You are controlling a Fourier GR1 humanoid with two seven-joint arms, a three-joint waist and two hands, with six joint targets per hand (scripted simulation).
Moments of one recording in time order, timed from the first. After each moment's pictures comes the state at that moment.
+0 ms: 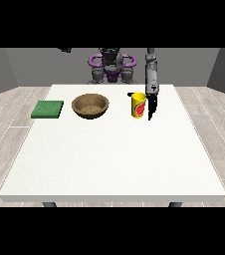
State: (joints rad) left arm -0.55 0.24 0.33 -0.63 0.10 -0.07 -0.80; right arm -0.34 -0.23 -0.03 -2.14 -0.23 -0.02 0.34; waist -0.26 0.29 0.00
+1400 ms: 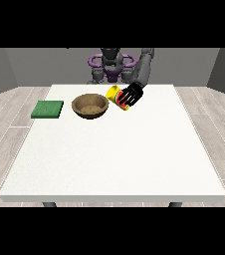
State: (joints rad) left arm -0.78 0.23 0.03 -0.52 -0.44 0.64 -0.50; right arm -0.31 -0.29 -0.19 -1.97 -0.39 0.11 0.30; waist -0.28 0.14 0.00
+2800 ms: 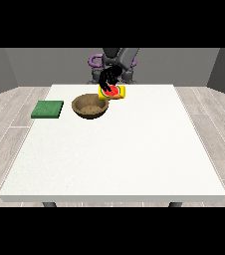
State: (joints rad) left arm -1.11 0.05 -0.64 -0.12 -1.41 0.68 0.34; right arm -0.31 -0.25 -0.17 -1.69 -0.32 0.13 0.22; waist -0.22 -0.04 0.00
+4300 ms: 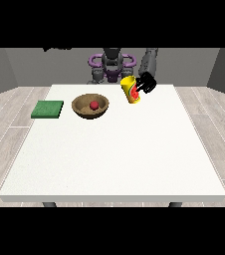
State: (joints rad) left arm -0.68 0.12 -0.01 -0.74 -0.46 0.71 -0.35; right arm -0.22 -0.26 -0.24 -1.80 -0.33 0.11 0.17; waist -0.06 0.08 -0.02
